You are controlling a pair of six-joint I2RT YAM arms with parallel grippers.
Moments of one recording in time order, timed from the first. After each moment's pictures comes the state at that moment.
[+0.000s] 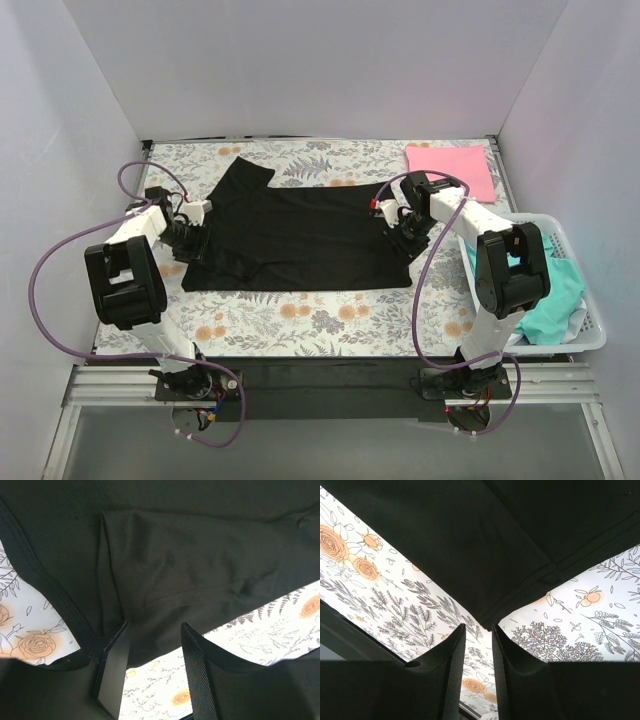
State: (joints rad) left arm 0.24 1.71 1.13 -0.83 0.43 0.43; right arm 0.32 1.78 1.30 -1.02 -0.33 -0.47
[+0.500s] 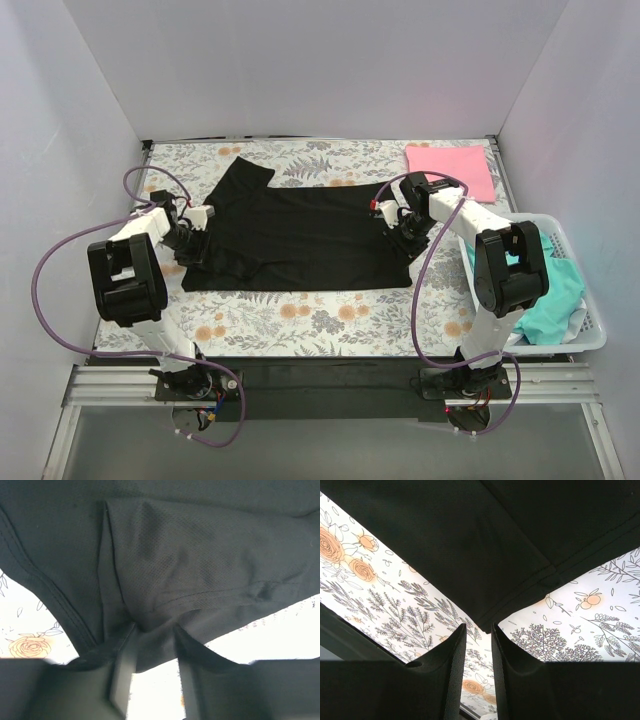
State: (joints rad) left arm 0.21 1.75 1.10 -0.80 0.37 0.41; right arm 0.32 1.79 1.30 -1.01 -0.33 -0.47
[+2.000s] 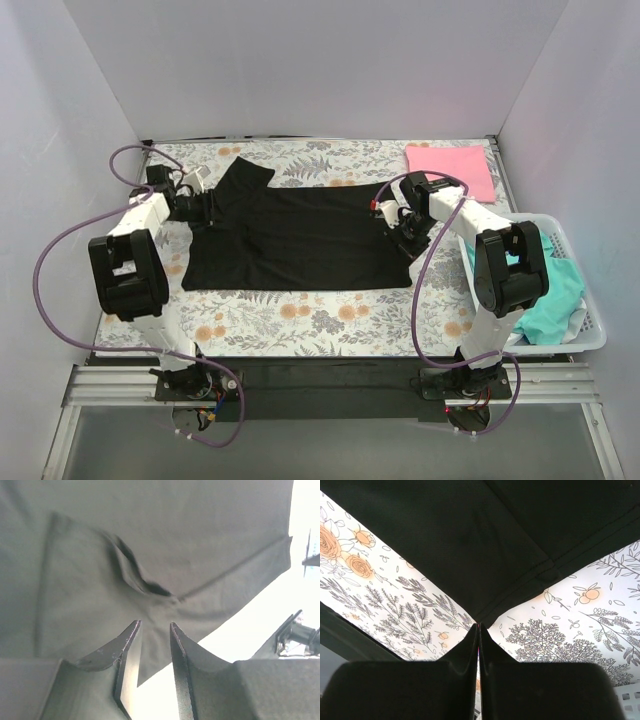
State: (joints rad) left arm 0.19 1.82 1.31 -0.66 0.77 0.08; right arm 0.32 1.79 1.31 -1.03 -0.31 -0.47
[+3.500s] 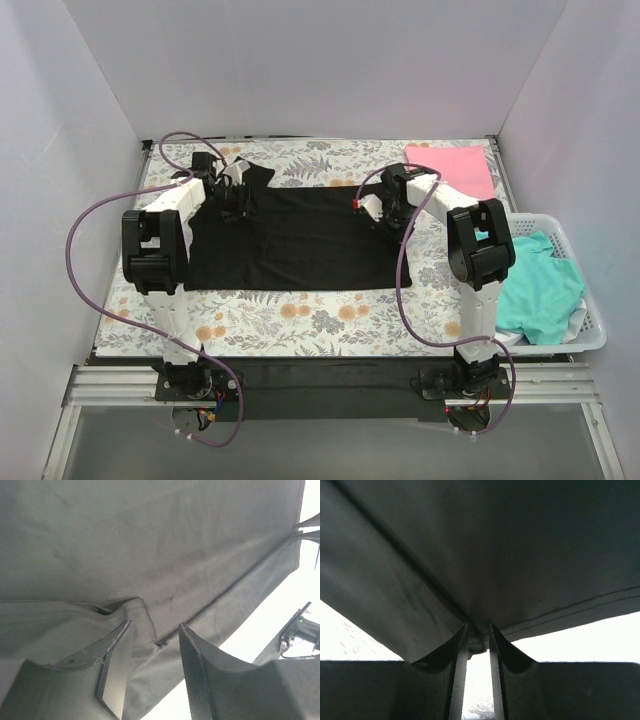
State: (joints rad) left arm -0.03 2.01 1.47 -0.65 0.70 -0.01; right arm 0.36 2.06 1.54 -1.01 -0.22 -0.68
